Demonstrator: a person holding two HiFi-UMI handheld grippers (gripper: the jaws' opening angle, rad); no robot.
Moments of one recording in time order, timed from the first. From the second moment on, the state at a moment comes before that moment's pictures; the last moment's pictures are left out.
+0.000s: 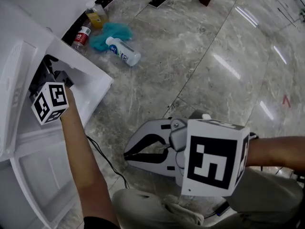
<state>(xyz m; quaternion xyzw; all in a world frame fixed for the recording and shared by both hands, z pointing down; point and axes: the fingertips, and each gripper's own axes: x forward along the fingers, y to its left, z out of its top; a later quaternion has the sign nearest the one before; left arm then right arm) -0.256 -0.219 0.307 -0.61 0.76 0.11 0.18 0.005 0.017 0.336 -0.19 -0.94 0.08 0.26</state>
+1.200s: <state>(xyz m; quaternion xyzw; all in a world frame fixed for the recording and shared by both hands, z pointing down) -0.126 -0.061 0.365 -0.78 0.60 -0.05 0.14 -0.092 -0.043 0.322 -0.09 -0.98 0.02 0.18</state>
